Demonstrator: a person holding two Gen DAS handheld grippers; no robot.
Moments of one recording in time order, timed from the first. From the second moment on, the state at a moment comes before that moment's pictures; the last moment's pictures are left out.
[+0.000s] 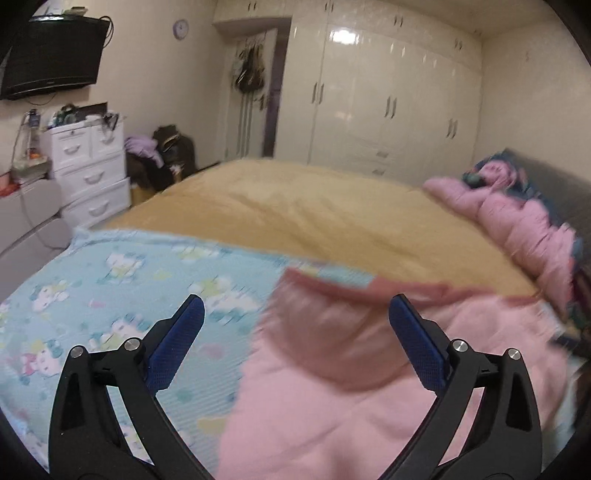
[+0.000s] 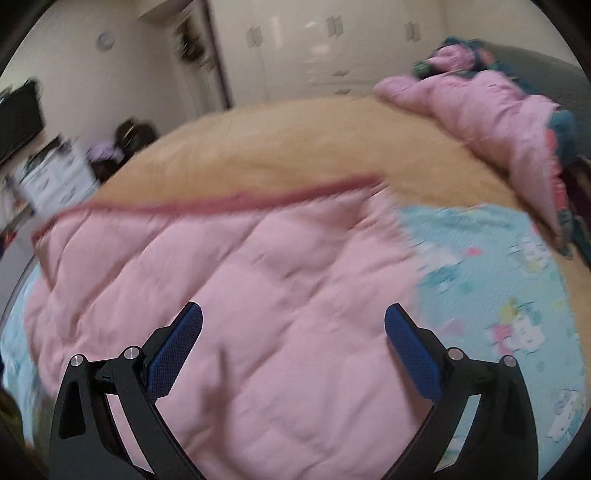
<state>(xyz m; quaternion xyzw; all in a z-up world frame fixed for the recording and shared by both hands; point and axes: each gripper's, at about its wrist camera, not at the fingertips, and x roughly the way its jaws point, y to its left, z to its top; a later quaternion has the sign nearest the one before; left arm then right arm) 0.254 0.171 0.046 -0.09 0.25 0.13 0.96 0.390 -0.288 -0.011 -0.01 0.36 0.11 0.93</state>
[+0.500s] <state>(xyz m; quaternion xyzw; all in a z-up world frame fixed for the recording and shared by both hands) 0.293 0.180 -0.042 -0.08 0.37 0.06 0.93 0.414 -0.290 -0.050 -0.05 0.39 0.13 0.91</state>
